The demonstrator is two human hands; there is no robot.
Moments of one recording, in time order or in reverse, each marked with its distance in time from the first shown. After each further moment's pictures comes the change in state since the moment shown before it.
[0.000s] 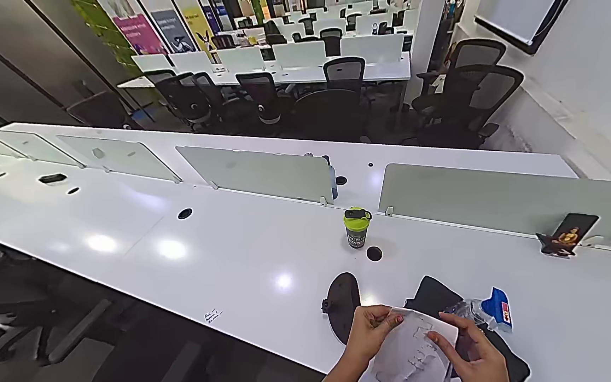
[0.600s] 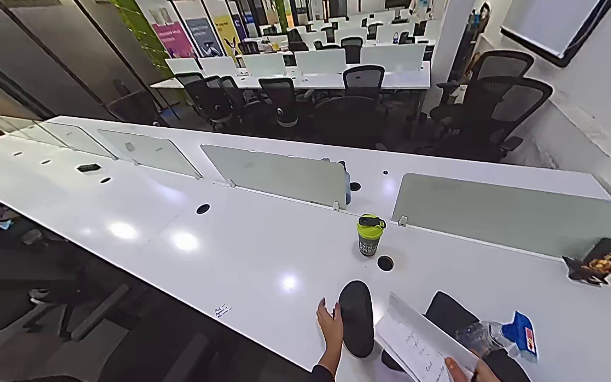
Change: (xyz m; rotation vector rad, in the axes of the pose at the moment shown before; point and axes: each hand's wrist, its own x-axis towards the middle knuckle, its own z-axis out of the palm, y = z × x) left_hand 0.022 -0.164 -0.100 0.311 0.792 -0.216; right_hand -0.013 -0.009 -0.001 -0.223 -0.193 0.096
